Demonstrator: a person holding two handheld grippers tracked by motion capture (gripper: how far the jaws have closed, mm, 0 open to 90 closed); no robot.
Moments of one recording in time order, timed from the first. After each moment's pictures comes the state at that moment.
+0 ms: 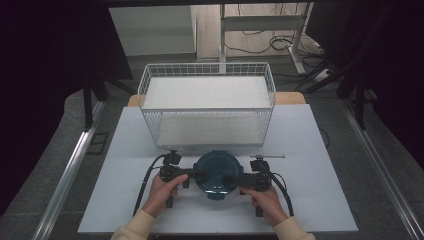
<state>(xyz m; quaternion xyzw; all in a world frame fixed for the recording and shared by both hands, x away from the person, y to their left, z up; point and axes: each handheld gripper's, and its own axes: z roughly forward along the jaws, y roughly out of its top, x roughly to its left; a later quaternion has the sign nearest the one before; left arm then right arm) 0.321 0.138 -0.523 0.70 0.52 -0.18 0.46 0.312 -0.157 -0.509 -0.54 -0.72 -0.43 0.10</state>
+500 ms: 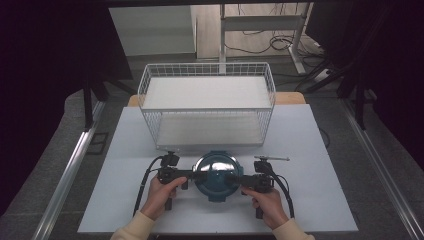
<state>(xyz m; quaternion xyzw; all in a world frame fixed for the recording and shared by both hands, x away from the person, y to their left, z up) 0.308 0.139 -0.512 0.70 0.52 -0.16 0.46 0.307 -0.165 -0.508 -0.56 -0.69 -0.44 0.12</state>
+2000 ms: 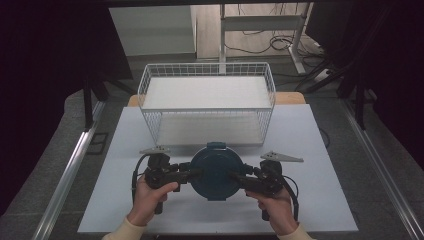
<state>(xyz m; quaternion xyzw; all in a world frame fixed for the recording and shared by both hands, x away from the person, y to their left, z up) 0.264 0.145 -0.437 0.72 0.45 -0.05 0.52 0.269 -0.165 -0.438 -0.45 -0.72 -0.52 0.00</state>
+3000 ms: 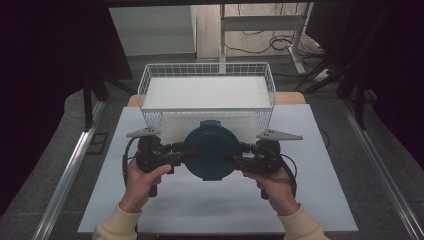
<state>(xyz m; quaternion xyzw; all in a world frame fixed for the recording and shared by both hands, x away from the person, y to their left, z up) 0.282 0.159 -0.389 0.71 0.43 0.00 0.56 0.293 -0.150 -0.383 -0.39 -0.74 -0.54 -0.05</state>
